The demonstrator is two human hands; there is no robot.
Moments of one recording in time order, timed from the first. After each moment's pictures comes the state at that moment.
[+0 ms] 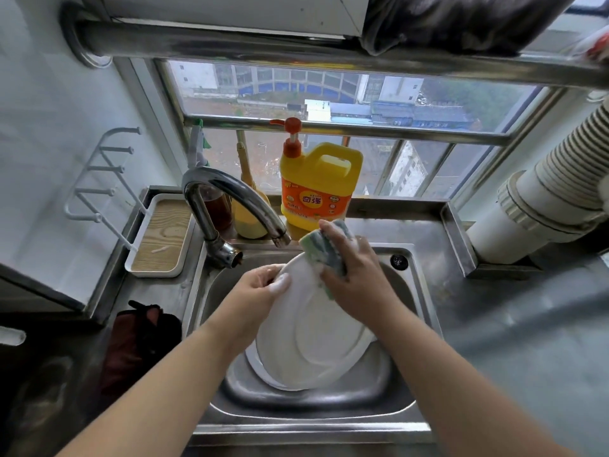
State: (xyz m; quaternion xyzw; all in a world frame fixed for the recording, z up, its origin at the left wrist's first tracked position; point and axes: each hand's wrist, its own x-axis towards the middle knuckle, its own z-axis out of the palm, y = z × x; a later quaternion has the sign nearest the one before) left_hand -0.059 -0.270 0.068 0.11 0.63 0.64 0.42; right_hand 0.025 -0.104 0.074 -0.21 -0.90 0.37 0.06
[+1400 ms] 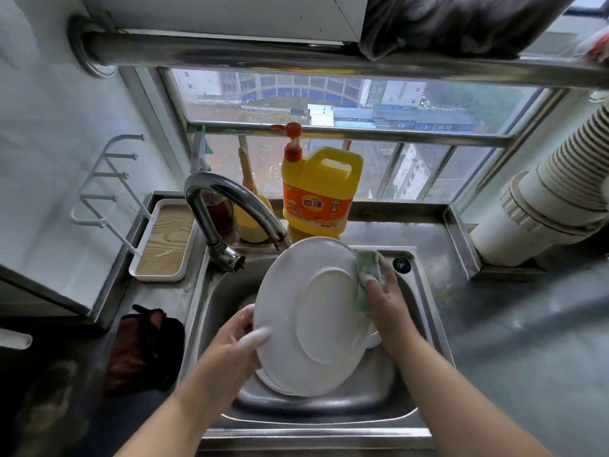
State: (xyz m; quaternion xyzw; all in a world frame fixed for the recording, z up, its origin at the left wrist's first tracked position) left_hand -0.026 -0.318 0.053 0.02 0.54 0.71 0.45; right_hand 0.051 -0.090 0.021 -0.36 -0.65 0.65 0.15
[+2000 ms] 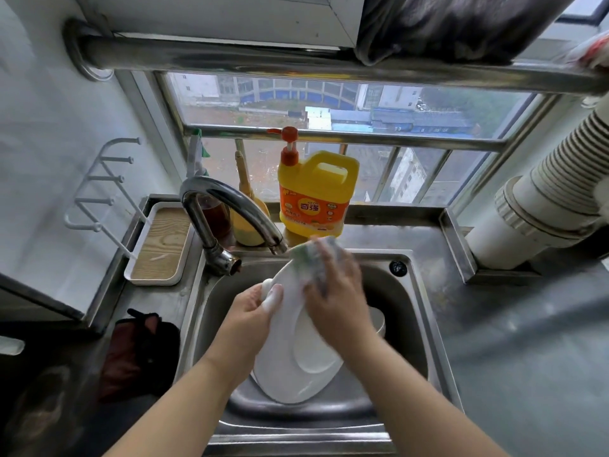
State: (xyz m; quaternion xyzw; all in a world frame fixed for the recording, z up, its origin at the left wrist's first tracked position) left_hand -0.036 -0.273 0.068 0.08 0.62 0.70 0.36; right_hand 0.023 -0.143 0.058 -0.23 -0.89 0.36 0.13
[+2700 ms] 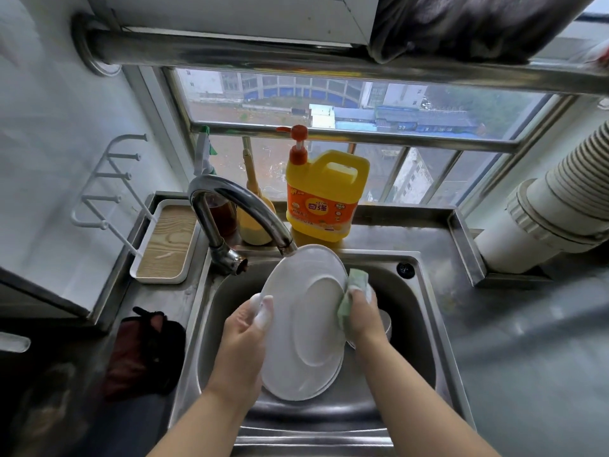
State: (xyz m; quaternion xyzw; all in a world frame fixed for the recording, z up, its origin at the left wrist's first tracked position) left_hand -0.021 -0.283 0.065 0.00 0.59 0.75 0.29; right_hand 0.021 -0.120 0.000 -0.50 -0.55 0.66 0.10
